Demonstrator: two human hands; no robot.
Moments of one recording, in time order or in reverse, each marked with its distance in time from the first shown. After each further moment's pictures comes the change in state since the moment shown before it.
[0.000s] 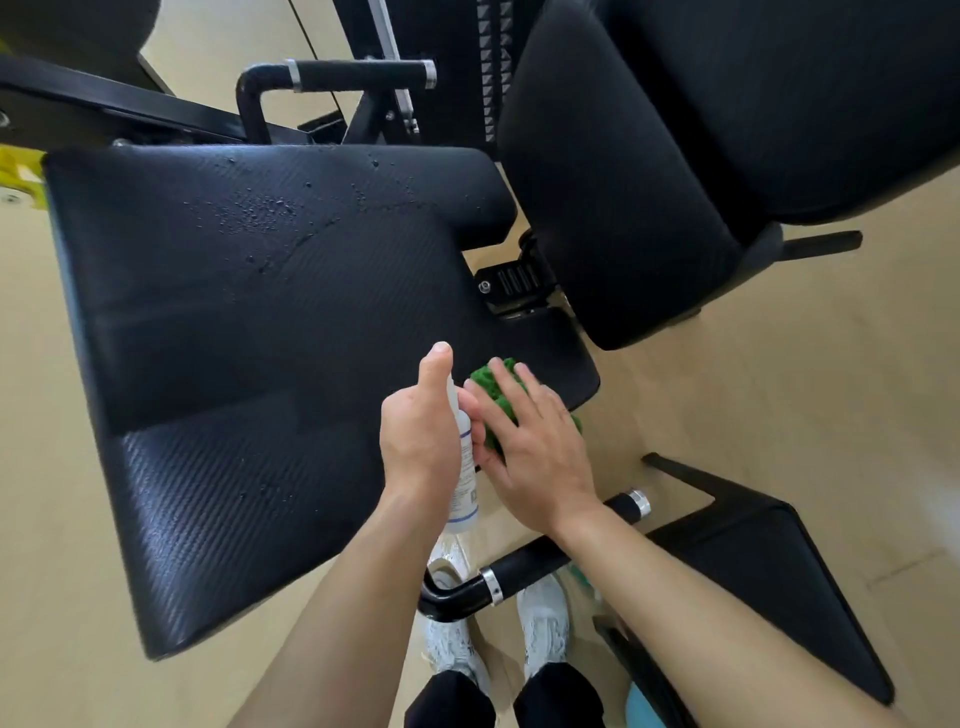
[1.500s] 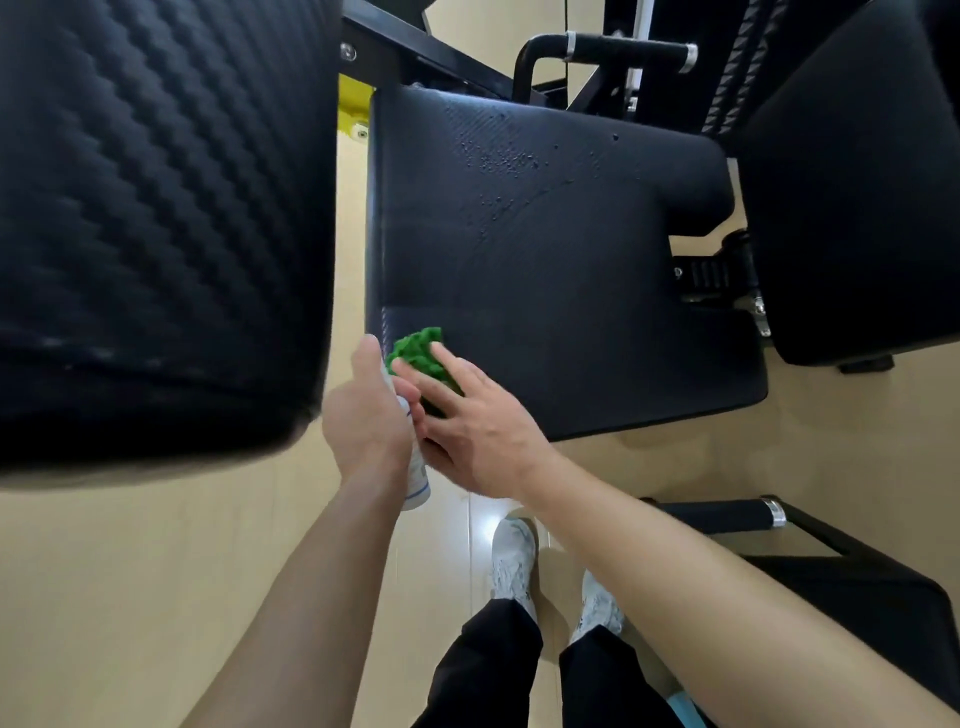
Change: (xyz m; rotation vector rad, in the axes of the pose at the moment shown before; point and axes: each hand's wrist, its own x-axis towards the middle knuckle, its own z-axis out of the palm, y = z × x) left_hand -0.068 0.008 -0.167 -0.110 0.734 -0.080; right_hand 0.027 -0.188 0.025 0.200 -0.119 -0.807
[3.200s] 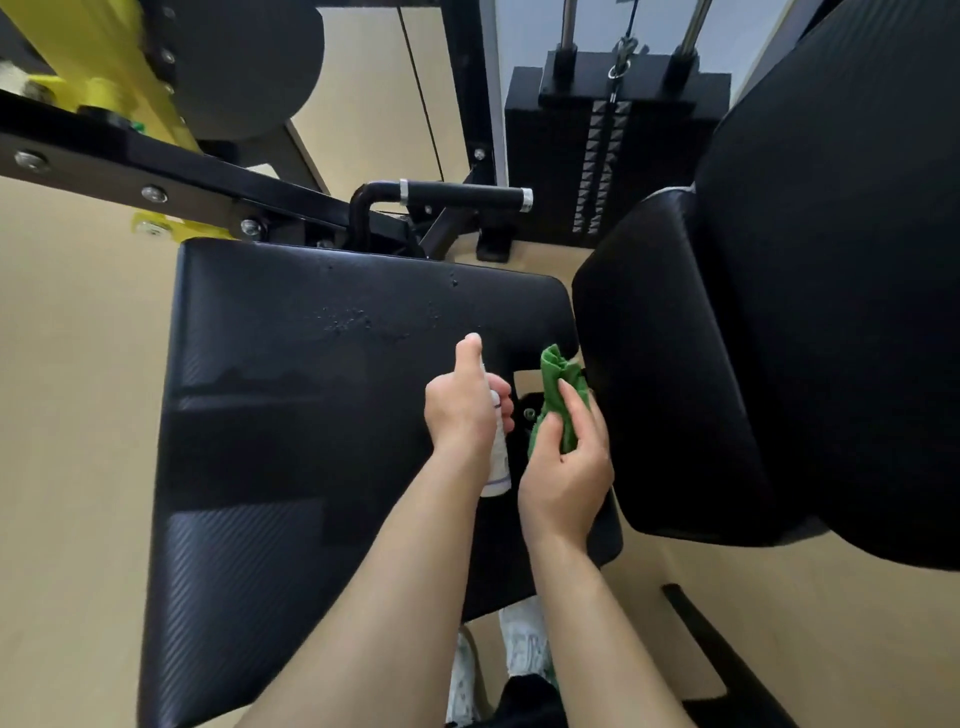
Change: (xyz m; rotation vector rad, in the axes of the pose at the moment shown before) left_hand -0.025 0.077 0.283 -0.011 -0.478 -0.079; right_hand -0.047 0.172 -0.130 0.427 0.938 1.209
